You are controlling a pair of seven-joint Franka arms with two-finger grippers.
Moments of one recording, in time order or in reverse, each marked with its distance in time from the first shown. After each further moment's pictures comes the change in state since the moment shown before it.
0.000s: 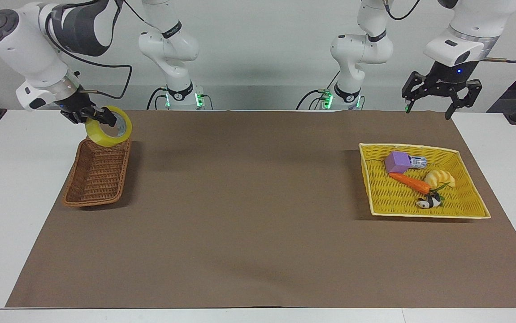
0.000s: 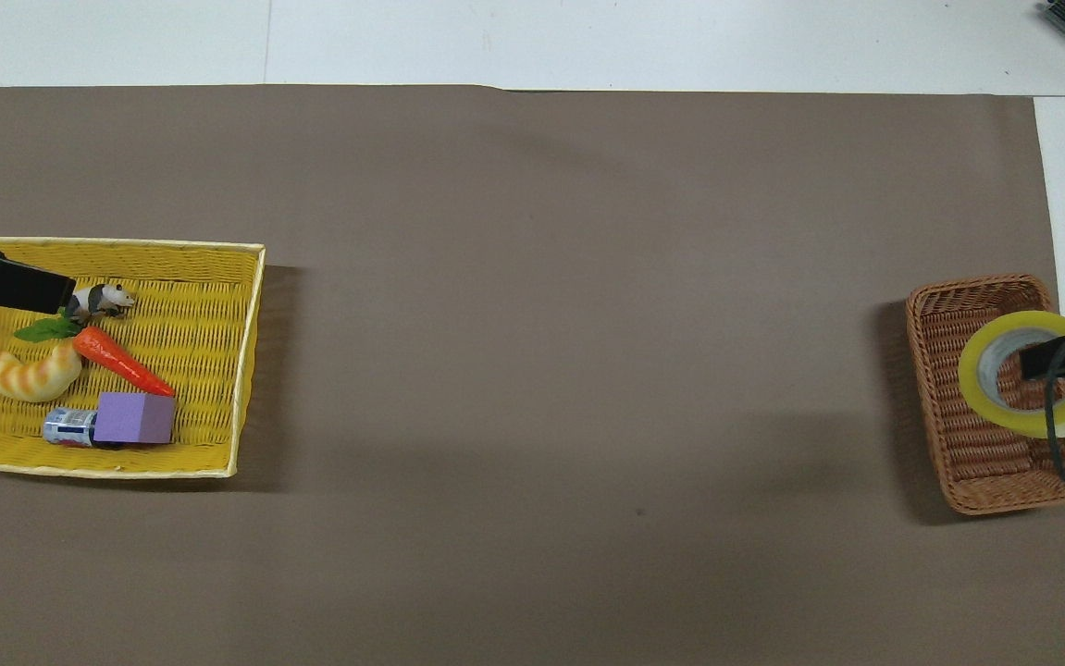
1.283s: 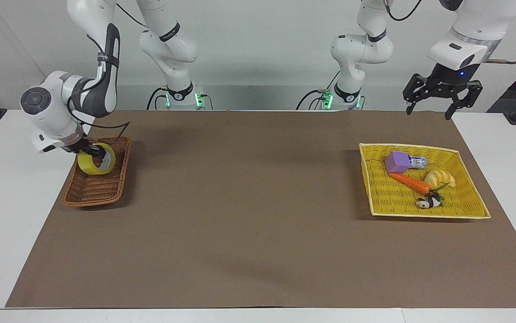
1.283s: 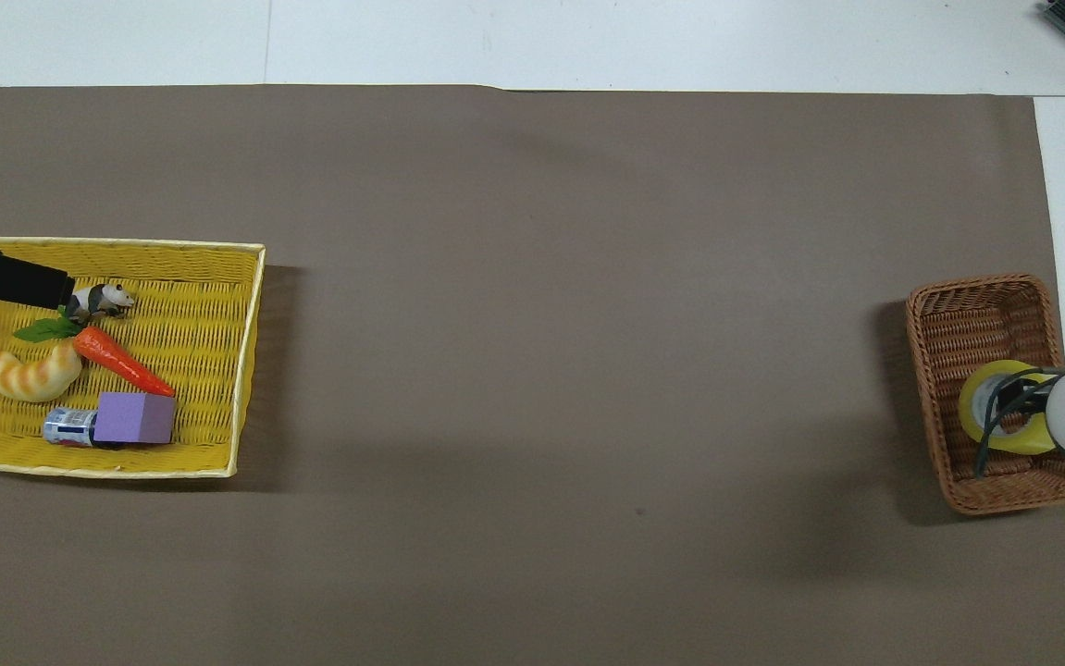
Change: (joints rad) left arm 0.011 0.009 -0.001 -0.003 -0.014 -0.003 -0.062; right arm -0.146 0.169 0.007 -0.289 -0.226 0.448 -0.006
